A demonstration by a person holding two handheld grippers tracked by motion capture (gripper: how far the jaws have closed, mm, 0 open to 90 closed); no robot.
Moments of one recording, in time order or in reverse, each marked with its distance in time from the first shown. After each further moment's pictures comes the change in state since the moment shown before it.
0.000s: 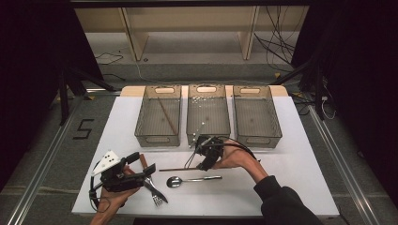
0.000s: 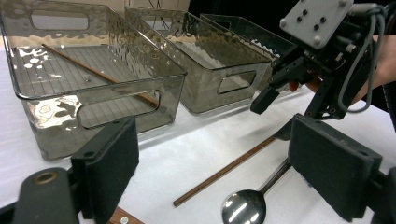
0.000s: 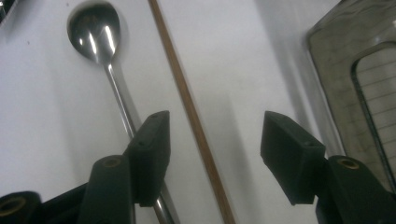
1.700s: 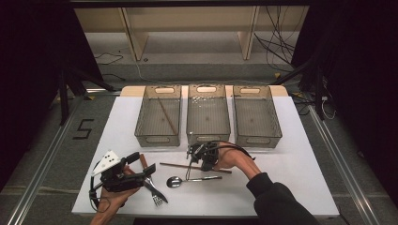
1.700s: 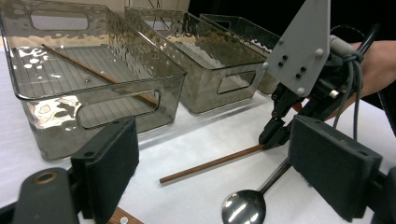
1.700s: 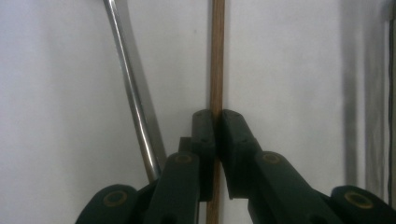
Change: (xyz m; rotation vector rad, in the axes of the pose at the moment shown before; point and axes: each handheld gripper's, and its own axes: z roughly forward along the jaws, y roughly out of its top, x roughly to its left) left arm 0.000 0.000 0.000 -0.001 -0.001 0.000; right arm 0.007 0.008 0.024 0.195 0.026 -0.157
